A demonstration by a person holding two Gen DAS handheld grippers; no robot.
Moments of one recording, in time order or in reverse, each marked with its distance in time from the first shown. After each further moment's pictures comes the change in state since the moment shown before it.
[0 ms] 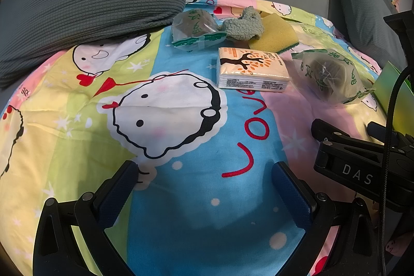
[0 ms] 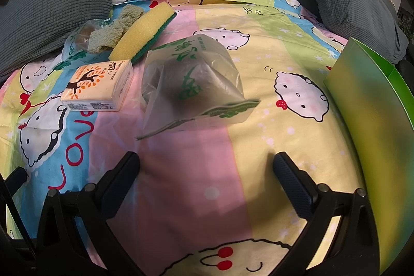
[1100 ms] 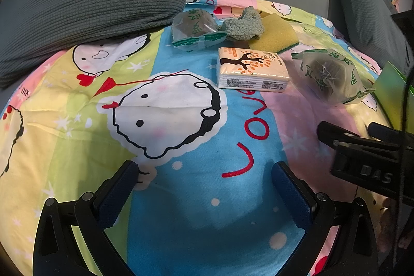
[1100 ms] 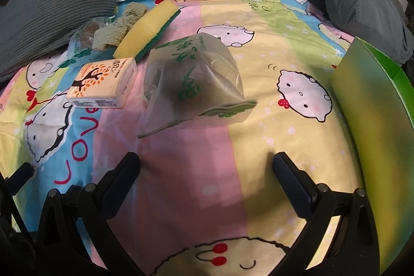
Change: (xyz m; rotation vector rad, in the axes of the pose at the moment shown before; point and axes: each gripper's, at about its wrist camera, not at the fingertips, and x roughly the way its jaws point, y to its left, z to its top) left arm 0.000 0.000 0.000 0.000 -0.001 0.000; right arm -0.002 -0.007 0.004 -0.015 0.041 0.059
